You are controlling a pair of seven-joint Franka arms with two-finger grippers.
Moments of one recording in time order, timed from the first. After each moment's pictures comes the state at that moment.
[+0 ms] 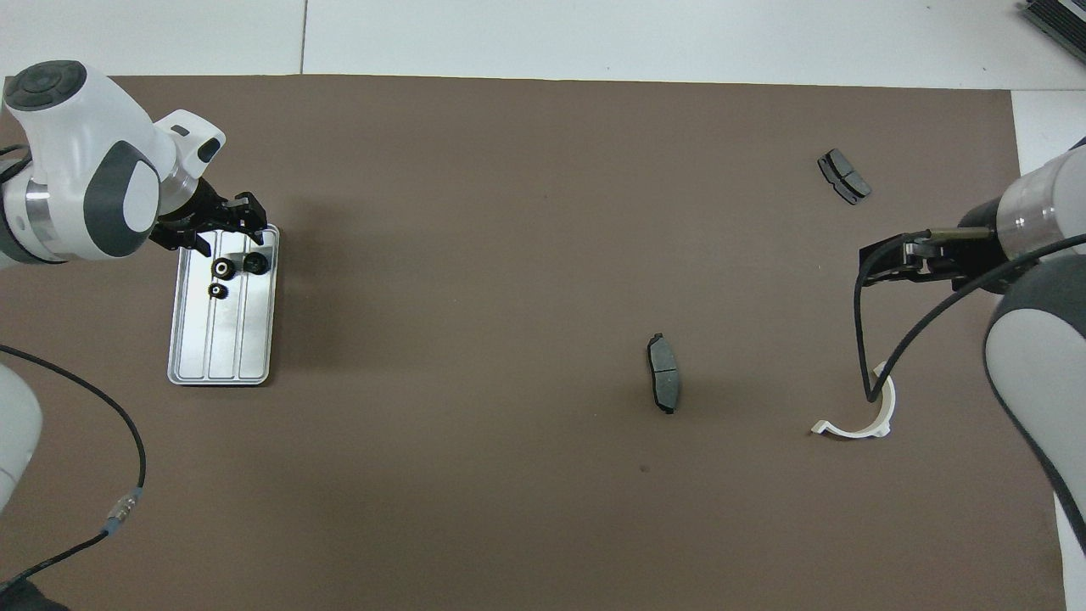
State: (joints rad) left arm 0.04 0.58 -0.08 -1.48 0.04 1.90 -0.42; right arm -0.10 0.00 0.17 -1.68 -0.01 1.67 0.14
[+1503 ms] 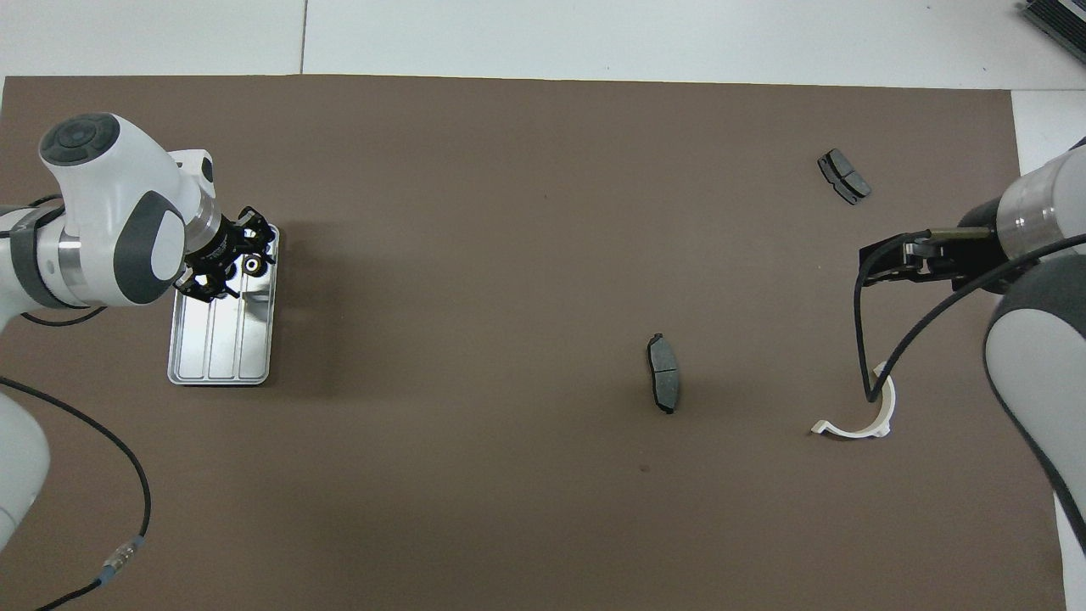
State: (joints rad) left arm 0.02 0.47 -0.08 -1.72 0.04 2.04 -0.92; right arm -0.10 0.00 0.17 -1.68 -0.01 1.67 0.14
